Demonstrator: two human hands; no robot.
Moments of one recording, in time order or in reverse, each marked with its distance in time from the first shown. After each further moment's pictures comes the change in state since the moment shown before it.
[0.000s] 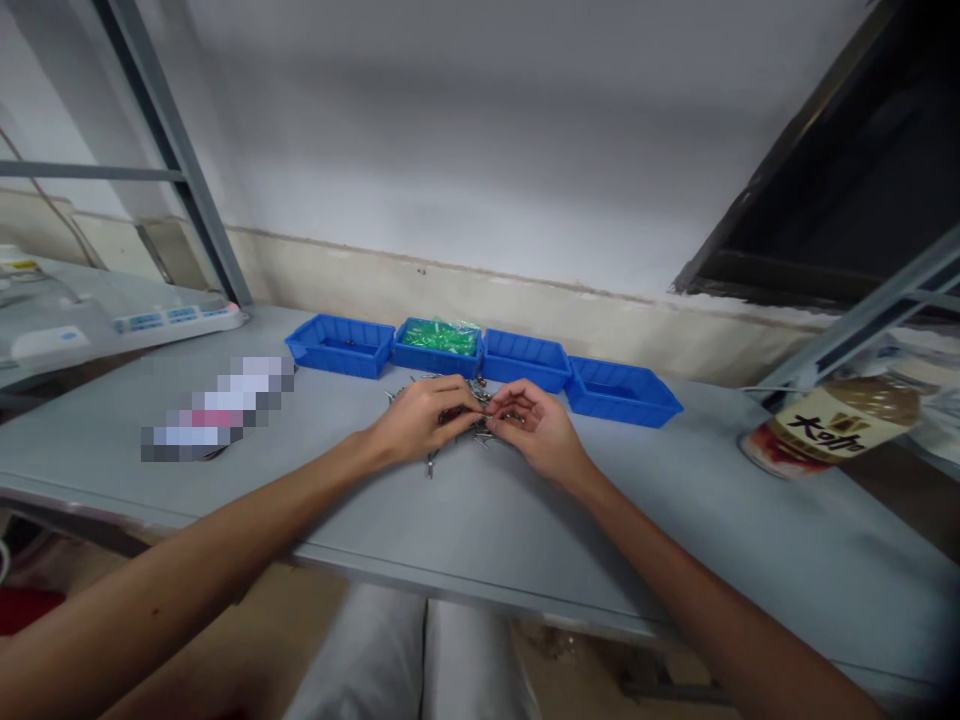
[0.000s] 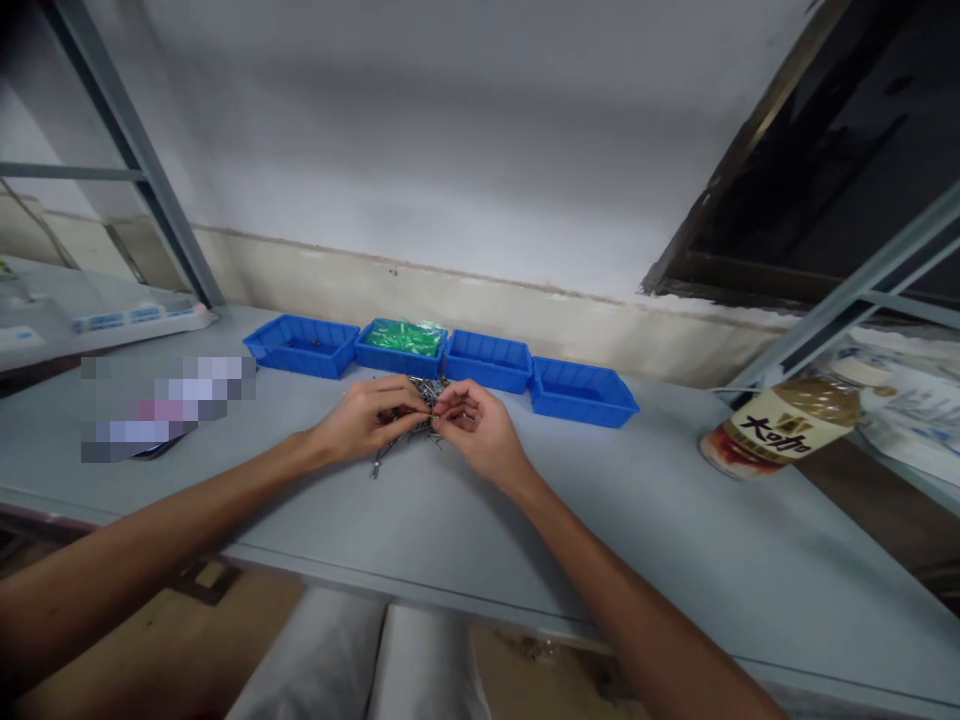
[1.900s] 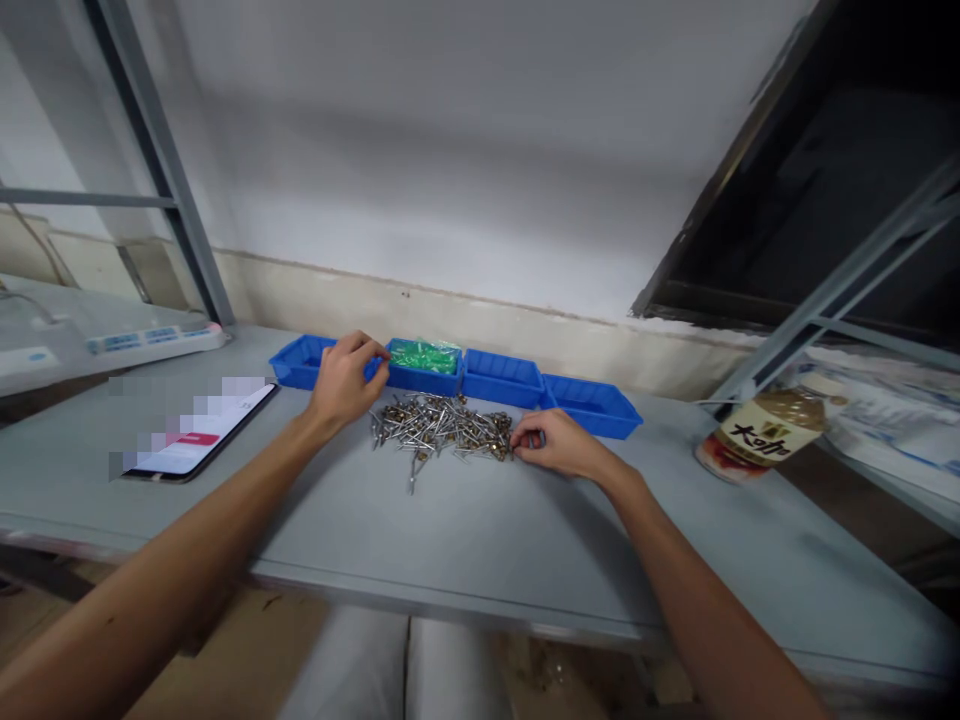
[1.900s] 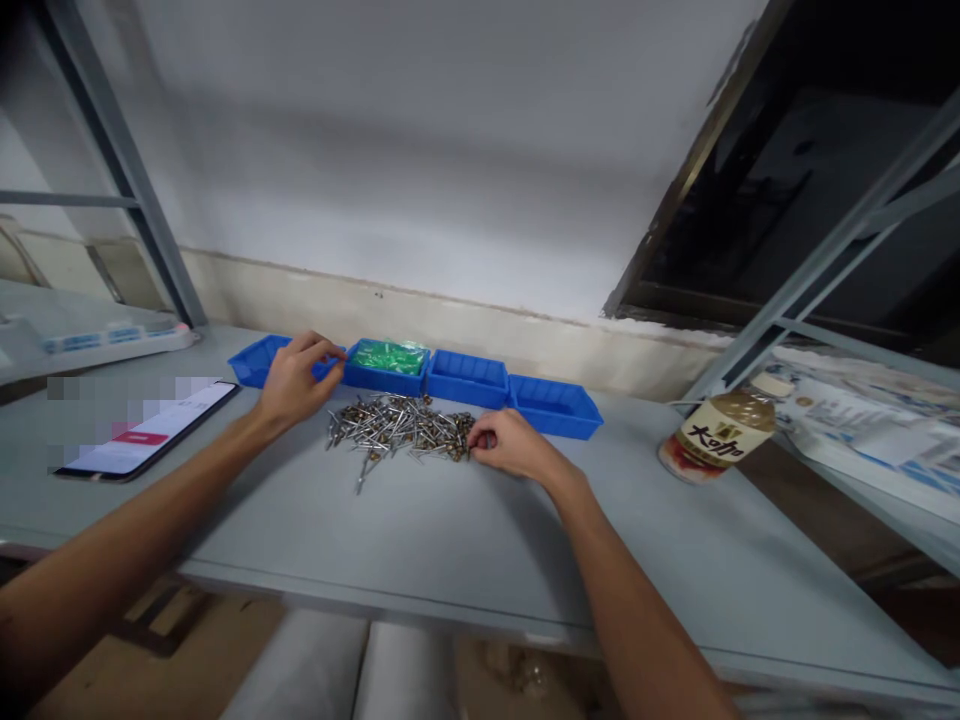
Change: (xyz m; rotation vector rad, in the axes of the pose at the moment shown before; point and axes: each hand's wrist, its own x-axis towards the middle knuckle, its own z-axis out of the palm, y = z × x) left_hand -0.003 -0.049 -0.055 0.542 0.305 -0.346; right_hand 0.005 -0.006 -0.079 -0.880 -0.363 -0.022
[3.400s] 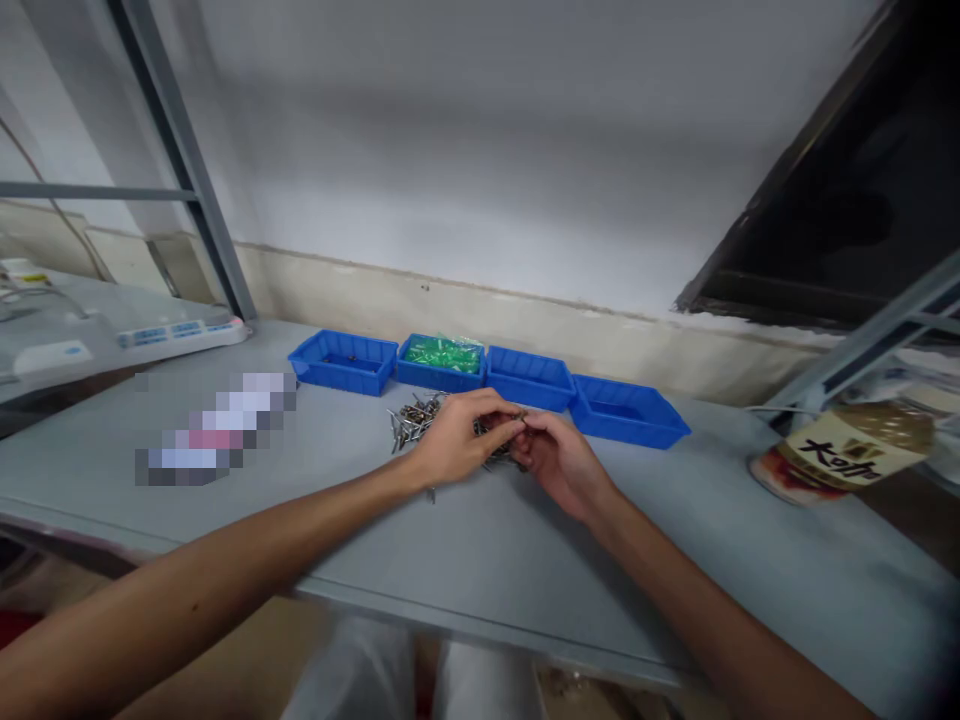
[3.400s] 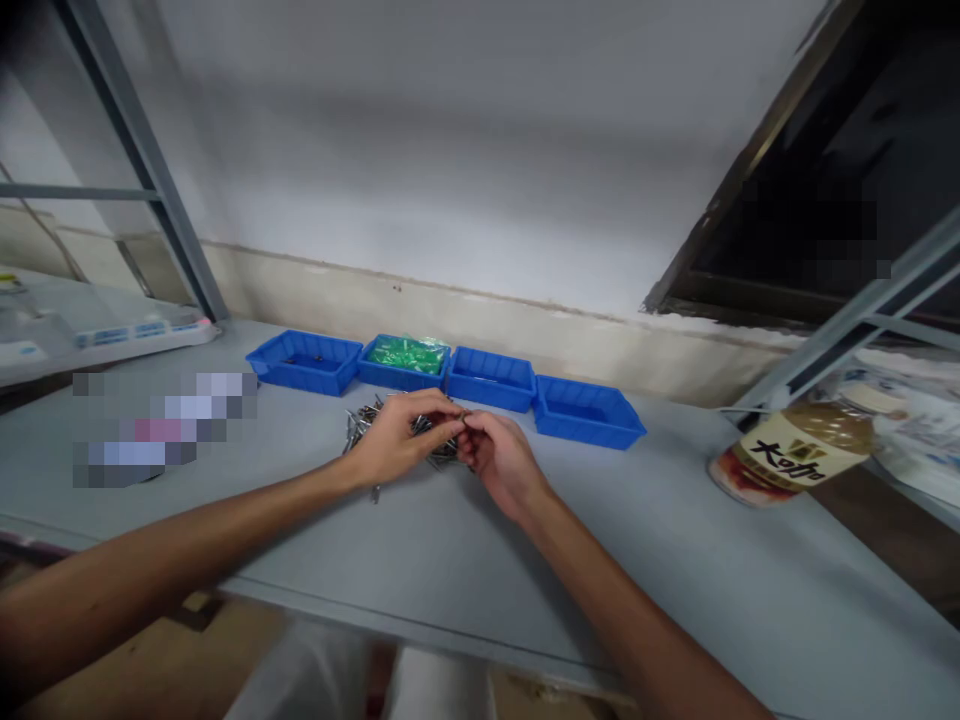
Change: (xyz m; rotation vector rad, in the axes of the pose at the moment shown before) left_hand -0.016 0.103 0.033 -0.851 -0.283 0.063; right_hand 0.021 -0.063 0.038 1.527 0.308 0.380
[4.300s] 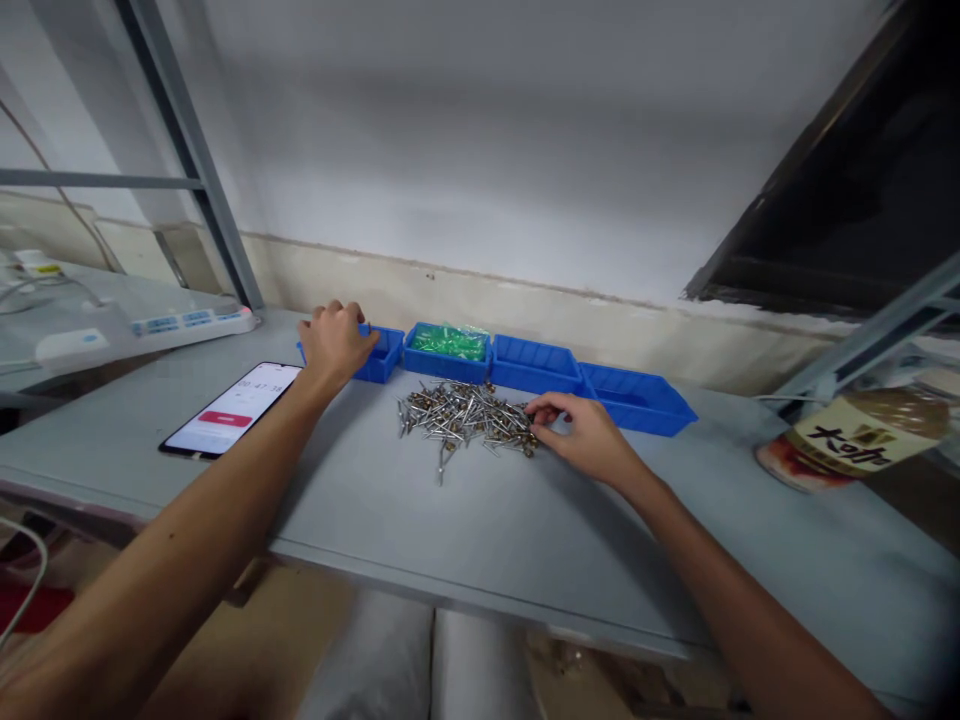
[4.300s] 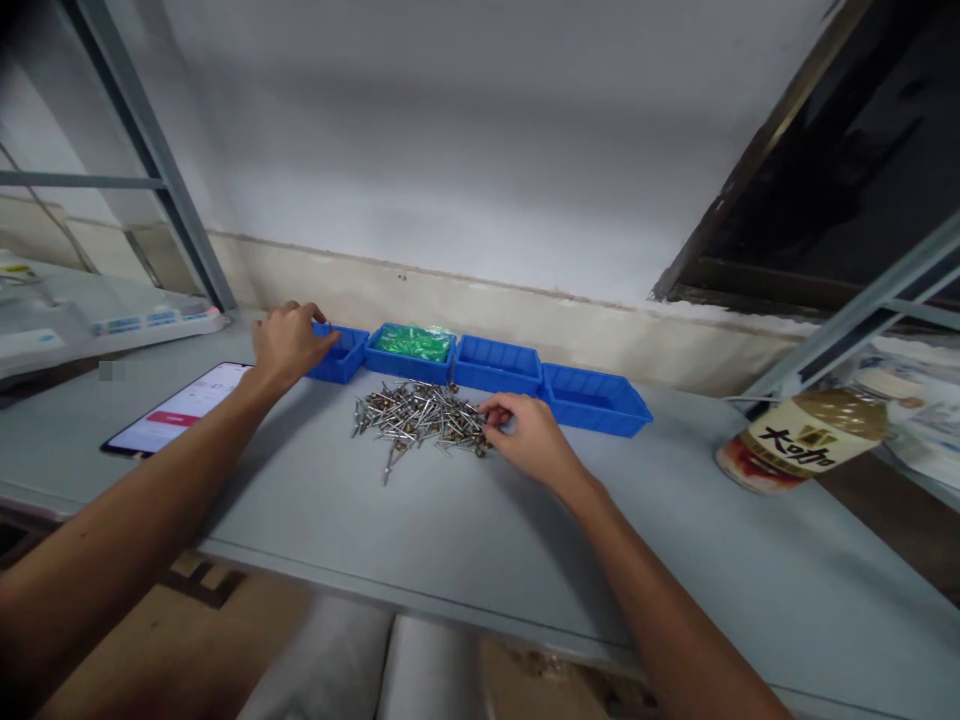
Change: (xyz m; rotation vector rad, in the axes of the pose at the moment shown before) left_hand 0.003 -0.068 -0.150 1.147 0.451 -0.420; right_hand 0.008 -0.019 -0.042 -1.361 -0.027 -0.510
